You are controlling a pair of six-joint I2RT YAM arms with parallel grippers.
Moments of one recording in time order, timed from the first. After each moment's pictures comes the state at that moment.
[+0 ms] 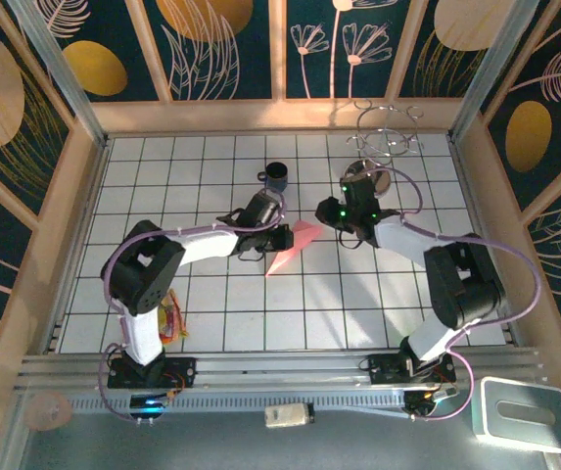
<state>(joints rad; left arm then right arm) -0.69 1.86 1.09 -0.09 0.25 -0.66 0.43 1.60 0.91 -0.03 -0.19 0.70</state>
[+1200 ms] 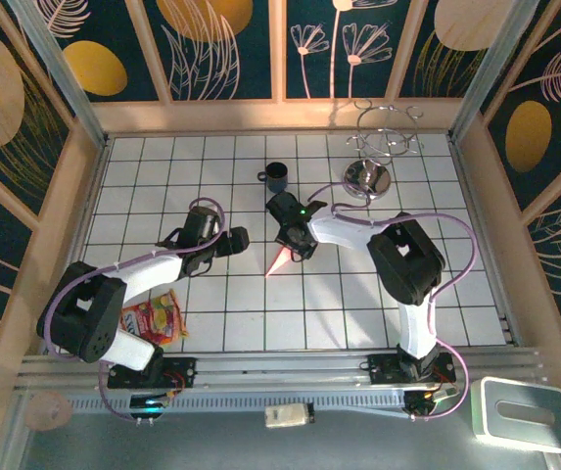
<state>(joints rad) -0.45 1.48 0.66 0.01 0.05 -0.61 0.79 1.95 1.33 -0.64 0.18 1.23</state>
